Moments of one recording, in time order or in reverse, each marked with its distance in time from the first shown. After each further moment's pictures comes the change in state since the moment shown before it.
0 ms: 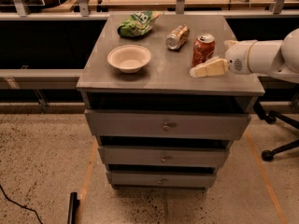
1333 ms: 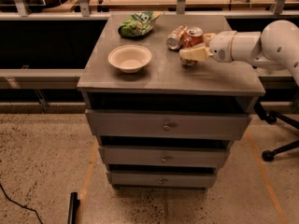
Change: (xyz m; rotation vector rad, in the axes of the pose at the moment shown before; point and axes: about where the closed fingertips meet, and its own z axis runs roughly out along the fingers) arm -0.034 -0.008 0.069 -0.151 -0.135 -0.089
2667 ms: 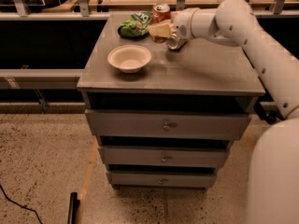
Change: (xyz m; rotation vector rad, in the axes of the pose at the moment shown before) arm -0.086 0.000 0.102 0.042 -0.056 0.006
